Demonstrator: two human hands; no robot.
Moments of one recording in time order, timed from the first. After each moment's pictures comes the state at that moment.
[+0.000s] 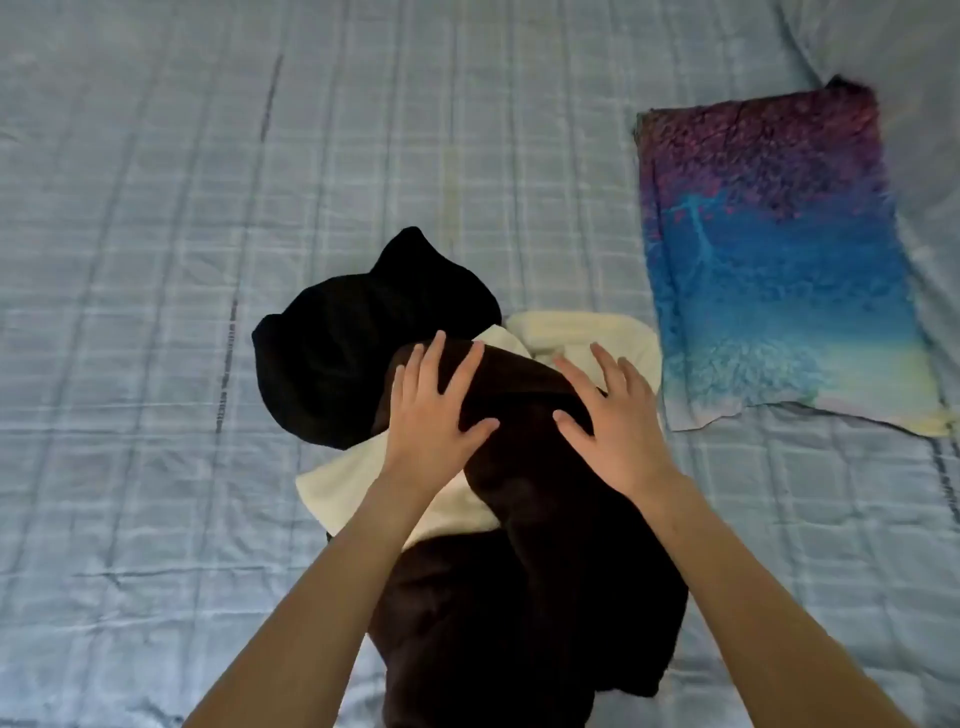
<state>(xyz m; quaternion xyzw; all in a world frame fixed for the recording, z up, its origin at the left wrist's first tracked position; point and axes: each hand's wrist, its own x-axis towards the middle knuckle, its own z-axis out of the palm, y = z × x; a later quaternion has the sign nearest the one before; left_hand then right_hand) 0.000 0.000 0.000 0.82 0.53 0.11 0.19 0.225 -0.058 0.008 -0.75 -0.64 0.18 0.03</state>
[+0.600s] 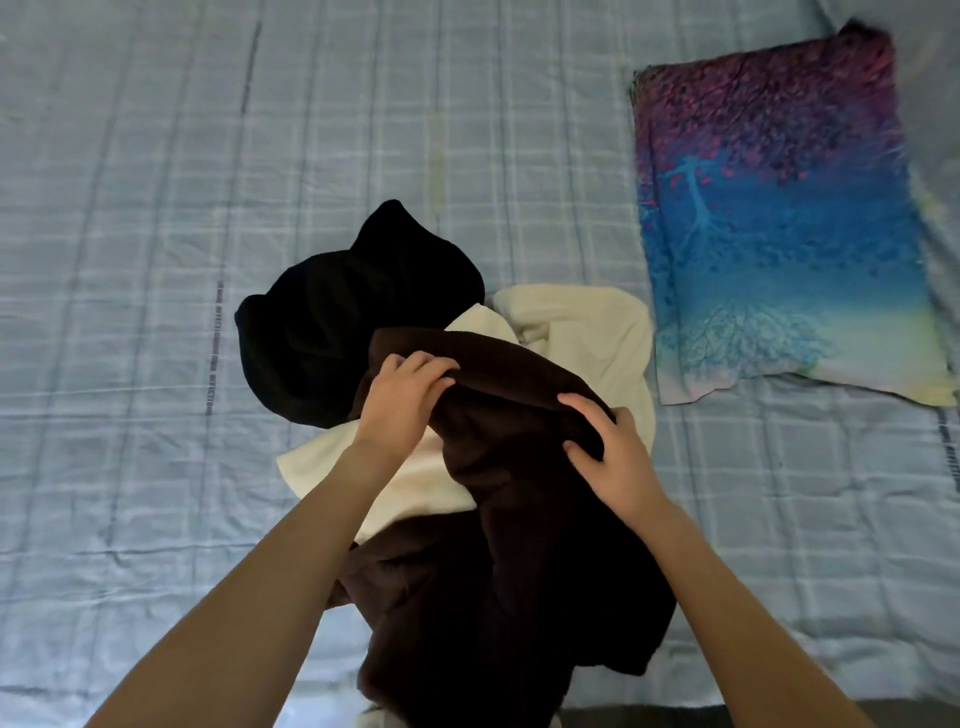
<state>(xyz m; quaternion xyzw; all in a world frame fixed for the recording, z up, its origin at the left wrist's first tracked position) -0.004 0.008 -0.021 0.82 0.52 0.11 0.23 0.242 -0.123 -0.018 -0.75 -0.50 0.38 0.21</state>
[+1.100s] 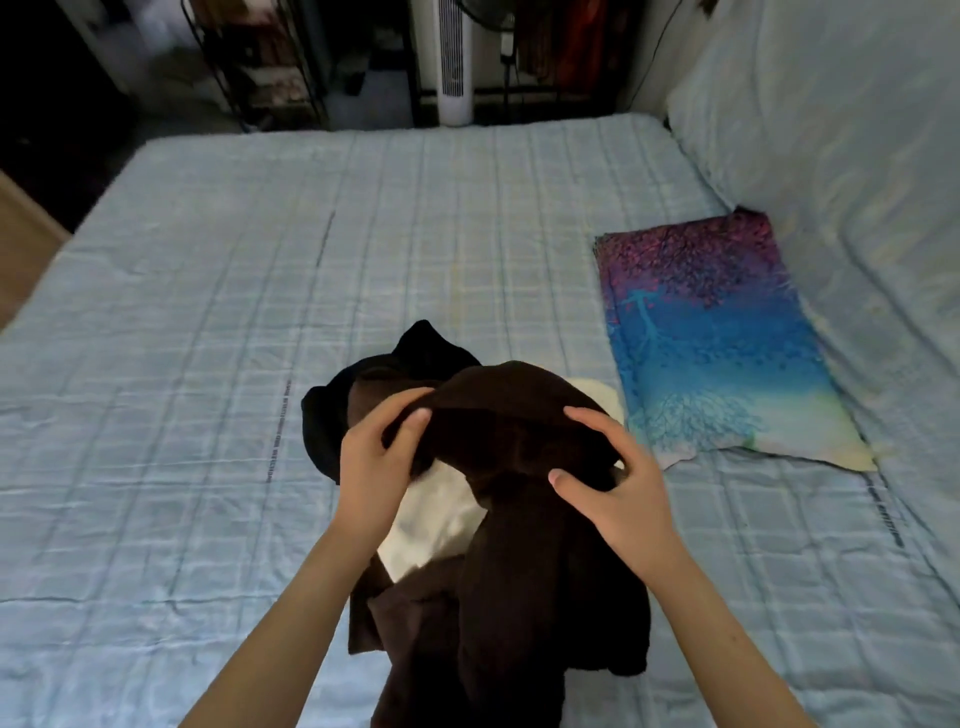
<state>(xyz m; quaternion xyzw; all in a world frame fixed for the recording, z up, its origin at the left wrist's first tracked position) -0.033 -0.090 0.197 0.62 0.51 0.44 0.40 0.186 -0.181 0.196 -0.63 -0.45 0.38 0.50</state>
